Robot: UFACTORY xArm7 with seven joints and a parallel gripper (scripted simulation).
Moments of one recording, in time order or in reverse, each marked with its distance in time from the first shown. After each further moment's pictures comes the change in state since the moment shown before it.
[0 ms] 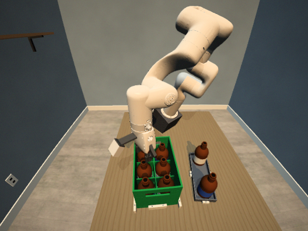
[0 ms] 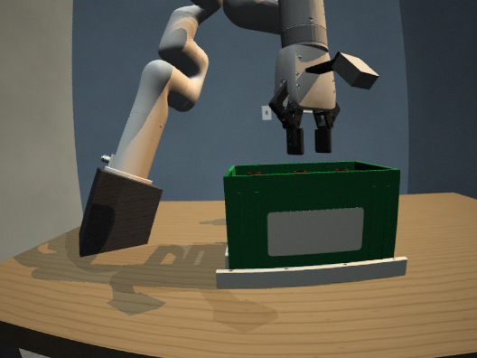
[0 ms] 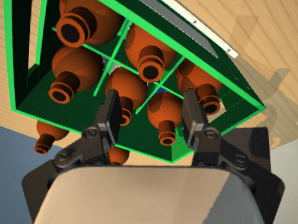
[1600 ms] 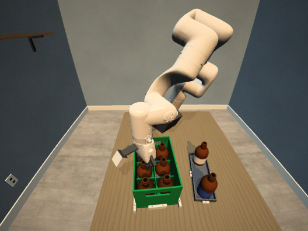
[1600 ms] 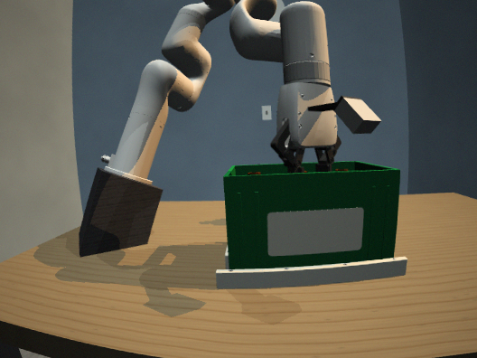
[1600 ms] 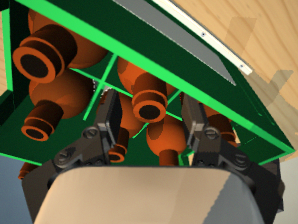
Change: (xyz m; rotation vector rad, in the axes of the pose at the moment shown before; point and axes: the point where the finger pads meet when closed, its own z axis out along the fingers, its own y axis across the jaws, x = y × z) arm 0.000 0.000 0.059 0.000 -0.001 0.000
